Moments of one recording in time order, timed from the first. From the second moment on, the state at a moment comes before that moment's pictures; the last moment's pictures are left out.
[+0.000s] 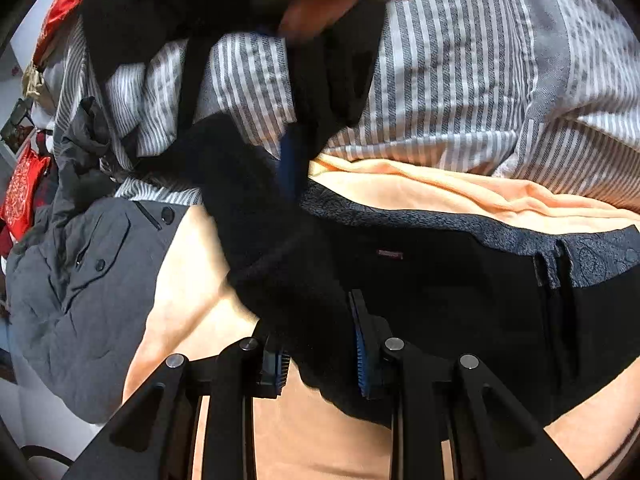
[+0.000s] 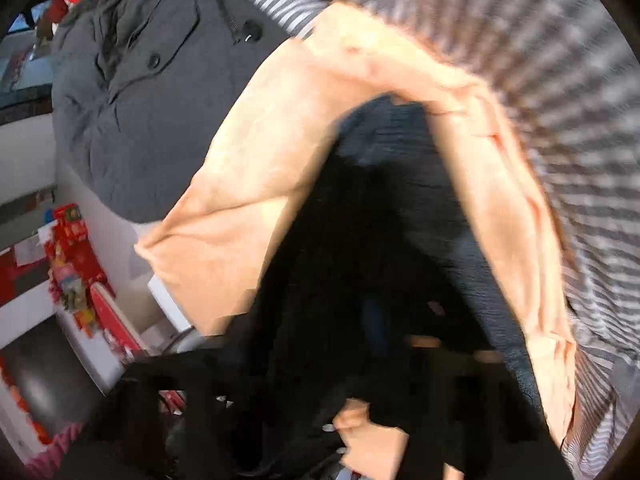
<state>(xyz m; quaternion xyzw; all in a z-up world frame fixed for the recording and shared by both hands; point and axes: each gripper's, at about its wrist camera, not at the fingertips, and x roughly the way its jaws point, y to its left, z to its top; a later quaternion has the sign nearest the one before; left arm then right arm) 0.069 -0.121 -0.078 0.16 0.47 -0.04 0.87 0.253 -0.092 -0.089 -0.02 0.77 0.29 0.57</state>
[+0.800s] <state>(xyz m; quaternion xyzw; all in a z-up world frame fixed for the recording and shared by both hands) -0.060 -0.366 -0.017 0.32 0.41 -0.32 0.79 0.015 -0.506 -0.055 0.46 0.50 0.24 0.70</state>
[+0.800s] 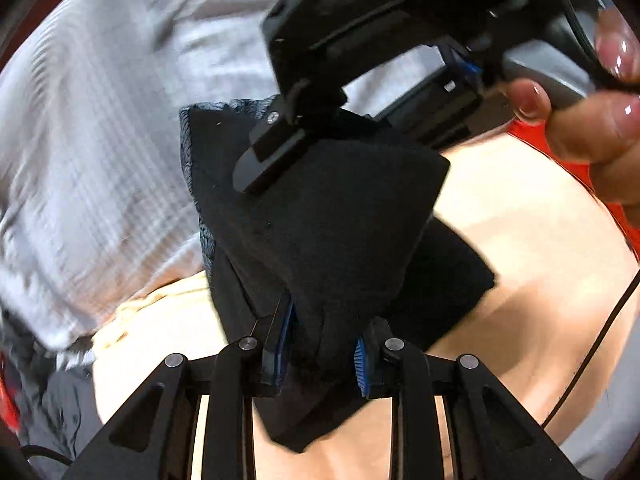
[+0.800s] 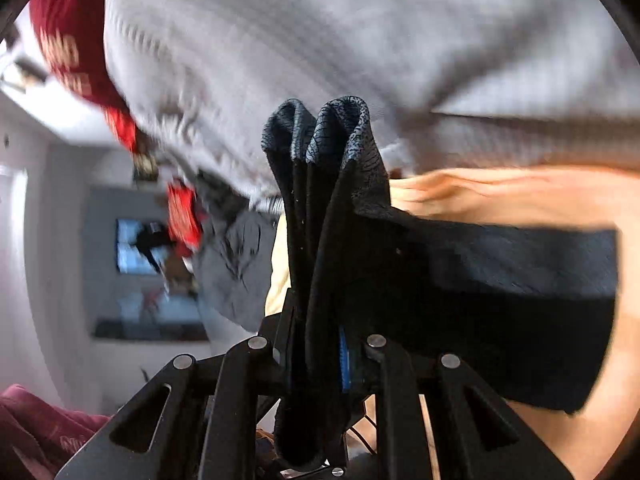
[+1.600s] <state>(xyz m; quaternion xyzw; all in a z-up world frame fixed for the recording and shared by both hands) -0.024 -0.359 -0.056 0.26 0.56 -0.24 0.75 -0.071 -0.613 -0.146 0.43 0.54 0.01 0.72</state>
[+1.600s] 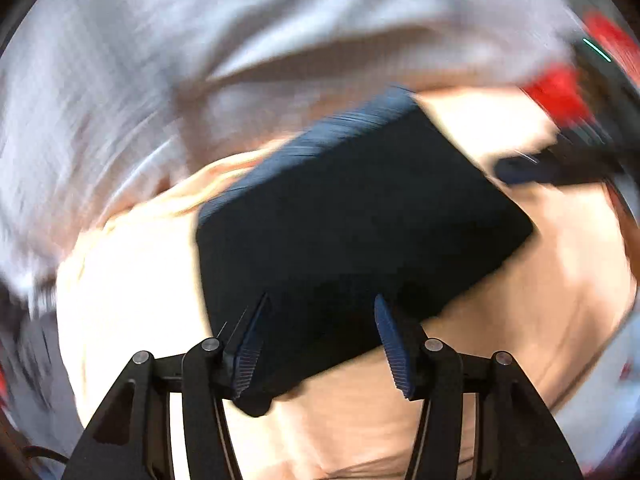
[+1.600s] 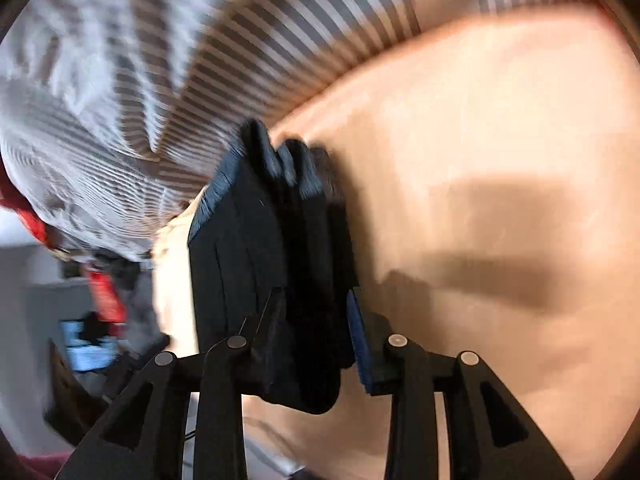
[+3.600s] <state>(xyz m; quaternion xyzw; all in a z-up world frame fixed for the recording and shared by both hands) 0.061 -0.253 -0.084 0.10 0.66 -0.12 0.73 -0.118 -0.564 -0.139 0.35 0.62 -0.07 0.70</state>
